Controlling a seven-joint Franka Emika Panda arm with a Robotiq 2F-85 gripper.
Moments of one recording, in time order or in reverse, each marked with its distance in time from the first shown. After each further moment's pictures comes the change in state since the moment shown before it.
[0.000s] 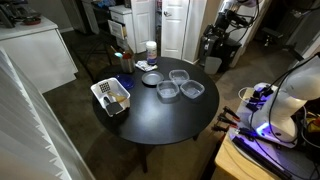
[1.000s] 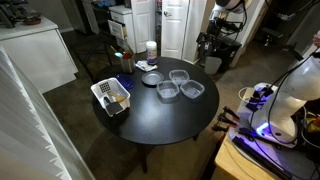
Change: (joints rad) arm 0.017 0.127 0.048 0.044 0.004 0.021 0.018
